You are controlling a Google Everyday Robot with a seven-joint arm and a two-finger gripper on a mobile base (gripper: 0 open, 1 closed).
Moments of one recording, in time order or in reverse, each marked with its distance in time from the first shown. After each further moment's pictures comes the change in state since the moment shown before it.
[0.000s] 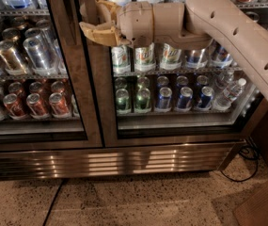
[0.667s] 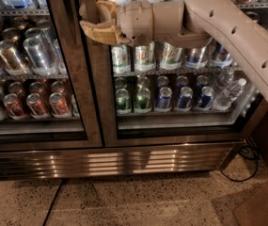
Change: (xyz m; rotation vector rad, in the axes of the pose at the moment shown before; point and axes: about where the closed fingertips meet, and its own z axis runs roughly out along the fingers) arm 0.001 -0.005 0.000 -0.001 0.000 0.000
